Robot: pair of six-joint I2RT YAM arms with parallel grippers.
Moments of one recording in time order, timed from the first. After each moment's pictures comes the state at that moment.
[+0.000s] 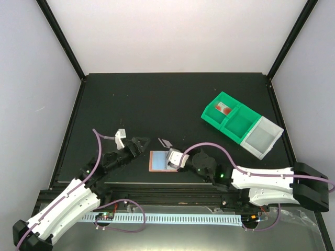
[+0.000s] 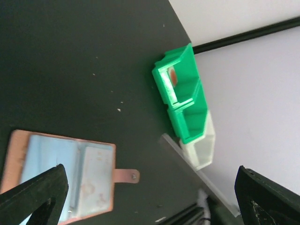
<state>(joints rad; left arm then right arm) -0.60 0.51 0.34 -0.19 0.18 -1.22 1.26 1.14 0.44 0.42 0.41 -0.59</state>
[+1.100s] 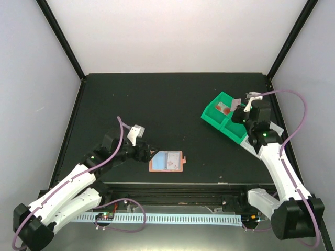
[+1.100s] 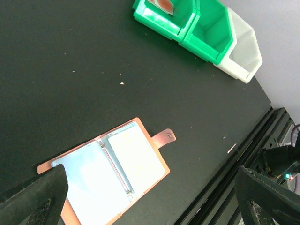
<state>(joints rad) -0.60 0.75 0.56 -0.37 0.36 -0.45 0.14 1.01 0.81 -0.26 0.02 0.24</state>
